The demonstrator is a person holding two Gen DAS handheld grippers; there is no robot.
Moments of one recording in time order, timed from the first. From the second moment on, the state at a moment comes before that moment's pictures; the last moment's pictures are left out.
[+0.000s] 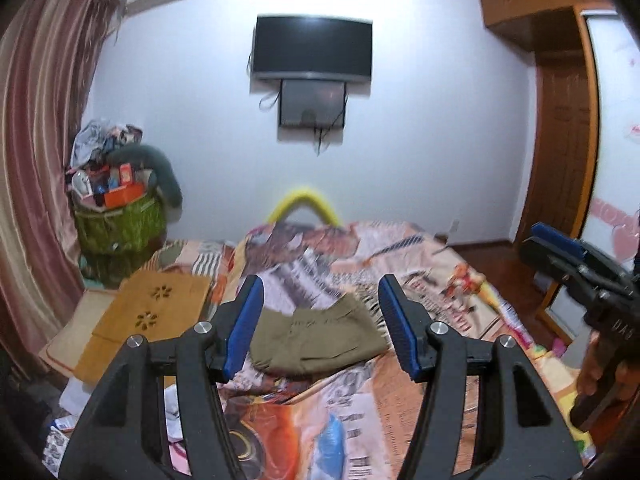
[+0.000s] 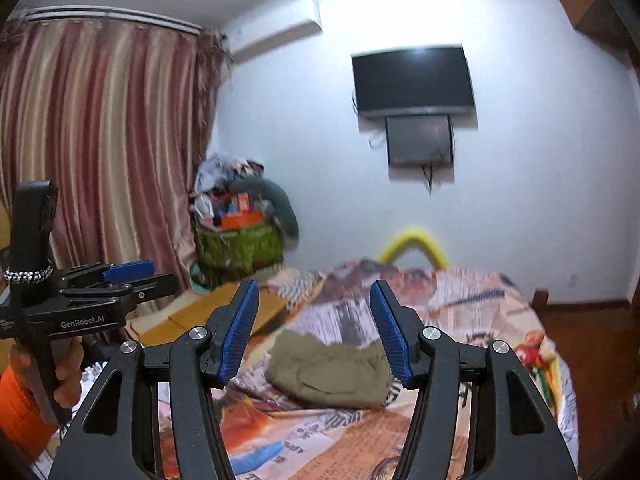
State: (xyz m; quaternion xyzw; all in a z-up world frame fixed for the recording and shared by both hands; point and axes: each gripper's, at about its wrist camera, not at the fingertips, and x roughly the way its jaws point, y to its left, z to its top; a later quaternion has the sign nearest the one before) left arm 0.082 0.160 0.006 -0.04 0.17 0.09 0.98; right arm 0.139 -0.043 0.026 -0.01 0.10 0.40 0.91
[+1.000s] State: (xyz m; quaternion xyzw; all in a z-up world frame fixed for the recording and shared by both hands) left arm 0.011 0.121 0.017 -0.02 0.08 0.11 0.99; right arm 0.088 -0.068 0.037 0.01 0.06 0.36 0.93
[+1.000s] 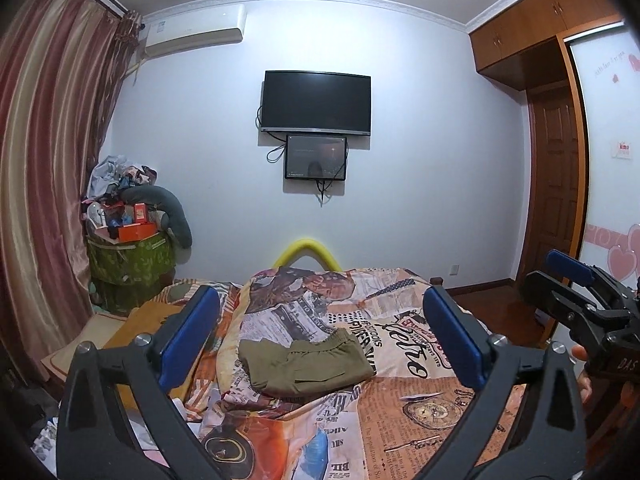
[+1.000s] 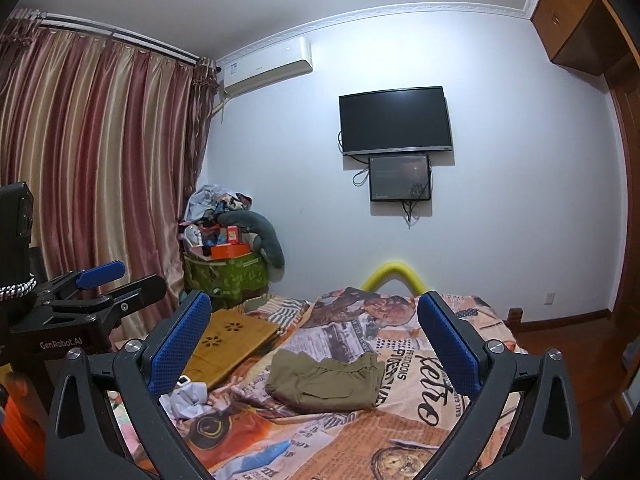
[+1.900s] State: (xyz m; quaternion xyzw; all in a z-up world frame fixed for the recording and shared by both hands) left arm 0.015 0.119 0.010 -0.03 0.09 0.10 0.99; right arm 0.087 -0.075 0.033 0.01 0.08 0.35 0.93
